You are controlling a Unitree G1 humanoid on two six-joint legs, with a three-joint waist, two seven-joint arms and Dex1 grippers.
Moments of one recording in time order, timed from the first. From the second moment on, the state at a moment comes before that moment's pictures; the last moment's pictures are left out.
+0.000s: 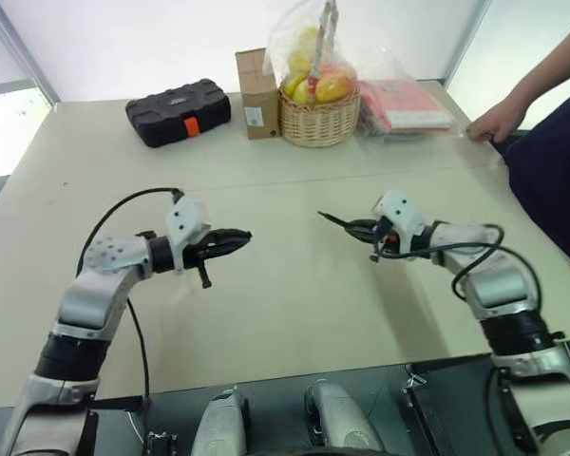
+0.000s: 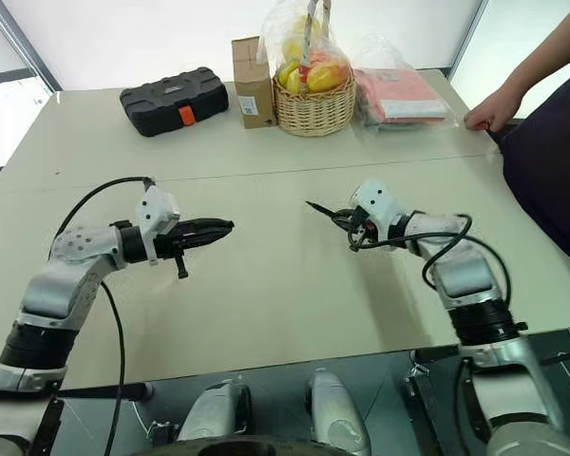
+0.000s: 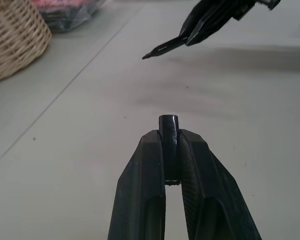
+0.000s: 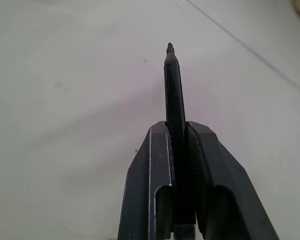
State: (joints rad) left arm -0.39 0.62 -0.05 -0.05 -0.33 0.21 -1.06; right arm -0.54 -0.71 0.15 0.00 0.17 0.37 1.00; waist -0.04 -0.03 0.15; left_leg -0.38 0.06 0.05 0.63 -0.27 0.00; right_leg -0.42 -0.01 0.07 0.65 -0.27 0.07
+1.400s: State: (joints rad) left arm -0.45 0.59 -0.13 0.05 -0.27 0.08 -1.17; right arm -0.64 -0.67 0.24 -0.13 0.19 0.45 1.19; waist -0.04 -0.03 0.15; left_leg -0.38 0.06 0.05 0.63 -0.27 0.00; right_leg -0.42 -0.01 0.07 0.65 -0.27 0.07
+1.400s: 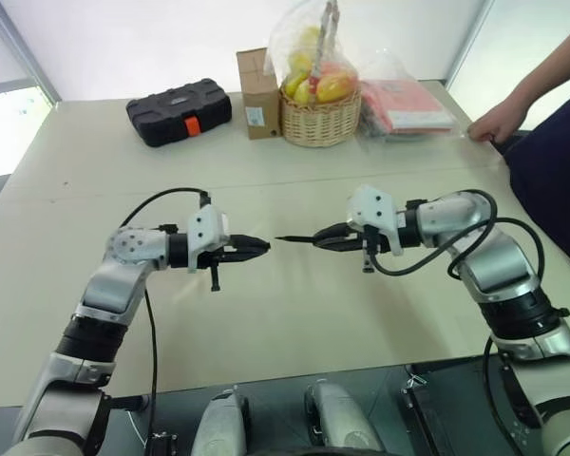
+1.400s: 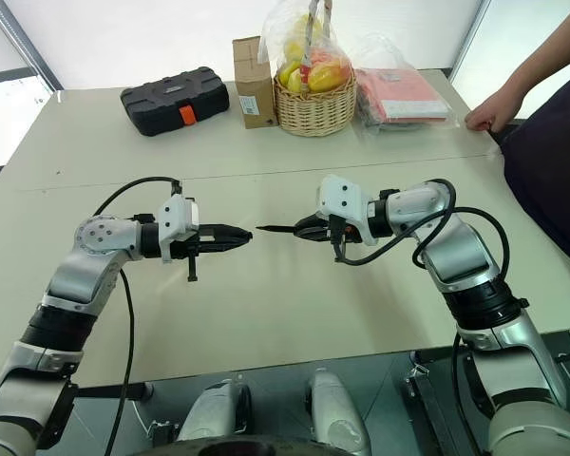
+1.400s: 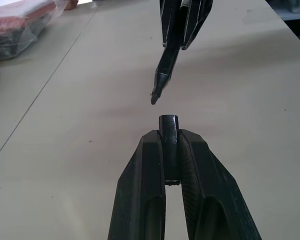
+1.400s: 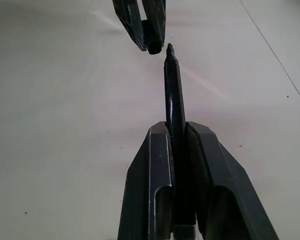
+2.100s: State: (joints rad) left arm -0.45 0.59 -0.13 0.04 -0.27 0.08 -1.17; right arm -0.64 -0.66 0.25 -0.14 0.19 0.44 1.18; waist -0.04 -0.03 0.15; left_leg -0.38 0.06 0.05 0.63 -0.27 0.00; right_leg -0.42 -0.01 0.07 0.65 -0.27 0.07
